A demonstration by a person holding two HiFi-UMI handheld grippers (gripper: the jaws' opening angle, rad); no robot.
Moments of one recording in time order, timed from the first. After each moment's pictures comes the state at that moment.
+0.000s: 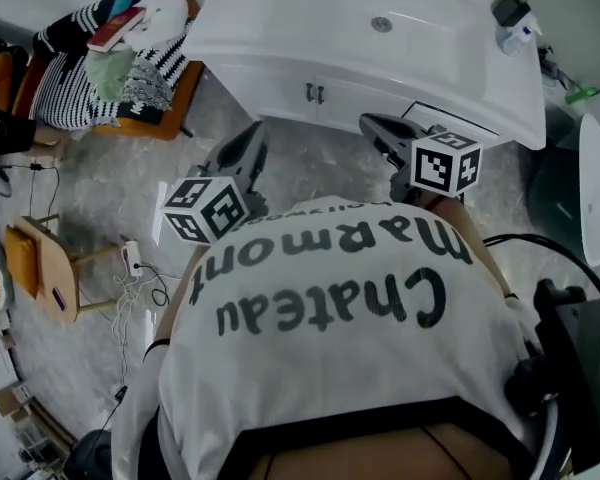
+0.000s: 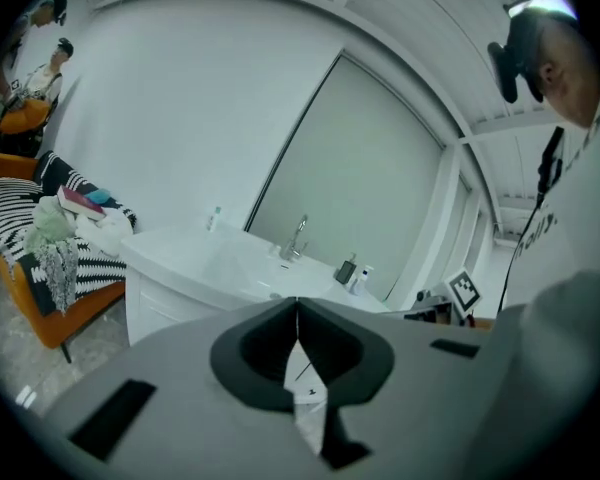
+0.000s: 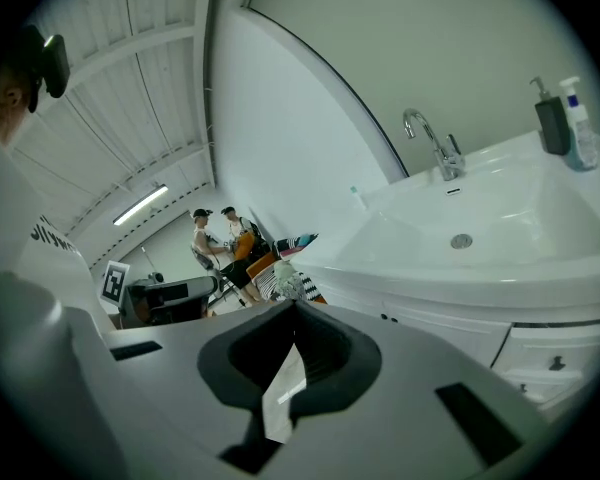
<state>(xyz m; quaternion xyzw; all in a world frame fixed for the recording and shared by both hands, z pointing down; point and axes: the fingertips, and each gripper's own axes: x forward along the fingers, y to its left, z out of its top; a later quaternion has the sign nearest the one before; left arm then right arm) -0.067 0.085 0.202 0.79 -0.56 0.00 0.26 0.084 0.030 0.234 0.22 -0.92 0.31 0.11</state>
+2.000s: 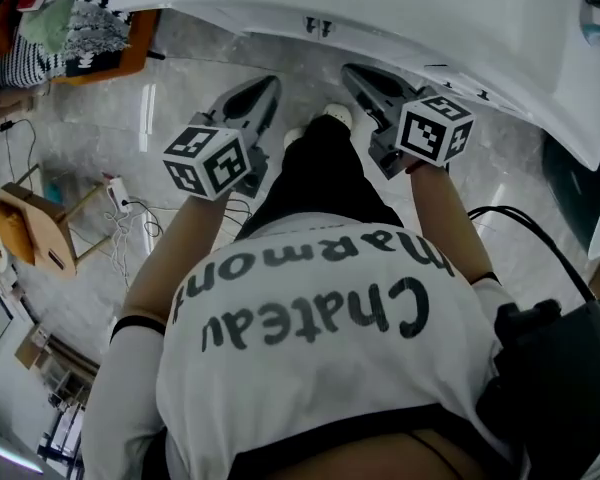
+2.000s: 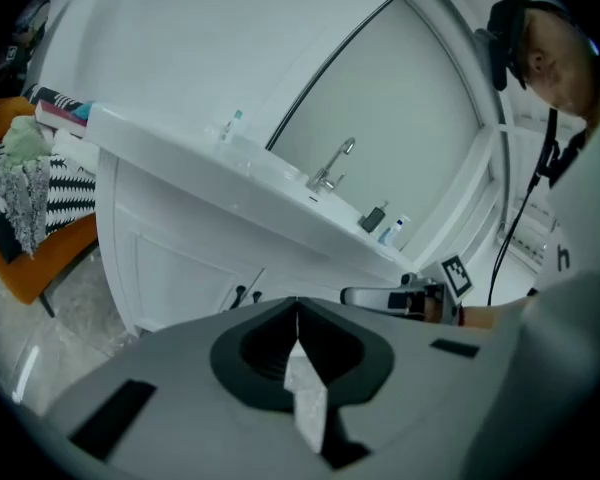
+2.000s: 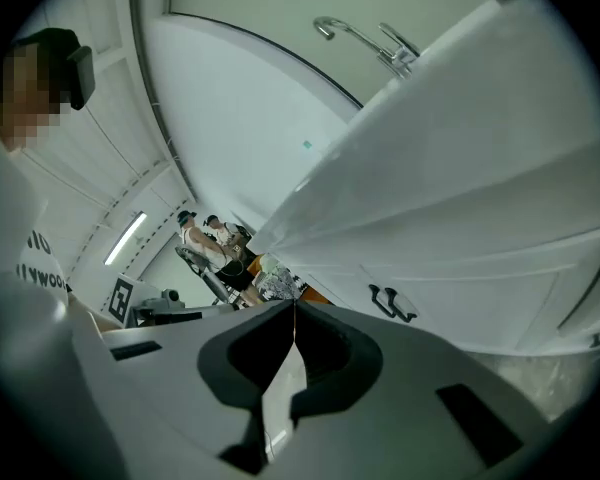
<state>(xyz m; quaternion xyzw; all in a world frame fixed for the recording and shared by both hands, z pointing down) -0.073 -0.024 0.384 0.77 -0.49 0.09 0.39 0.022 -0.068 0.394 0.20 -0.87 0.43 0.09</state>
